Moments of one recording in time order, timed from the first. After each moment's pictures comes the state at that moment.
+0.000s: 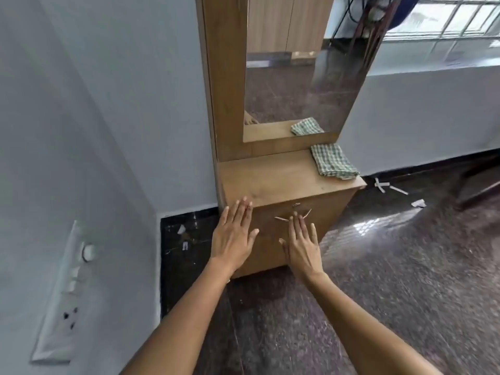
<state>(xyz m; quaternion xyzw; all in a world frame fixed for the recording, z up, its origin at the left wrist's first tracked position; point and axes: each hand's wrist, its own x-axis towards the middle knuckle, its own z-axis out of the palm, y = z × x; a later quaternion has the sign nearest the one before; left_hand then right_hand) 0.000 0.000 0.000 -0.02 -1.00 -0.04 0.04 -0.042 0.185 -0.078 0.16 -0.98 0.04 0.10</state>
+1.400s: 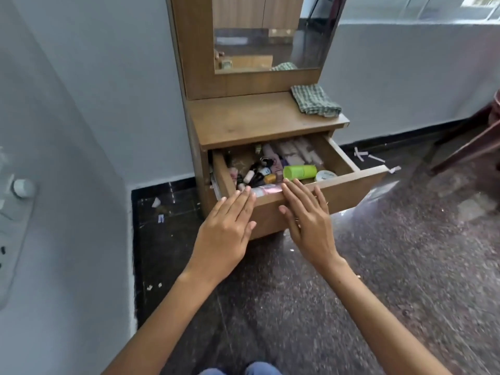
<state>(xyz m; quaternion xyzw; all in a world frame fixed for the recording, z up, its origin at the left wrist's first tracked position) 0.109 0.043 -0.049 -0.14 -0.97 -0.10 0.17 0.050 0.234 -0.073 0.26 -0.90 0.21 0.29</state>
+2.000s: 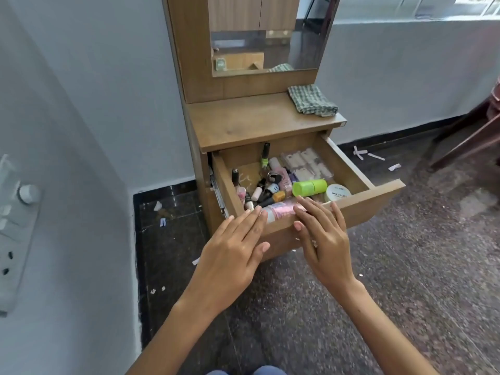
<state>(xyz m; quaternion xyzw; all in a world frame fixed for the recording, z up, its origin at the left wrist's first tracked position) 0.145 0.050 -0.025 -0.17 -0.96 -0.17 0.14 0.092 0.250 -0.061 0.24 -0.88 0.27 0.30</state>
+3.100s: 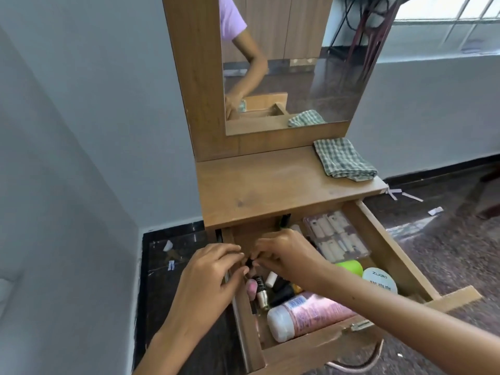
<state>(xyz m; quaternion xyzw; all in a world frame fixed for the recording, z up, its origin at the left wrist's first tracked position) 0.014 0.003 -0.022 -0.04 -0.95 -0.27 0.15 -0.081 0.175 -0.008 0.49 -0.84 0.24 0.00</state>
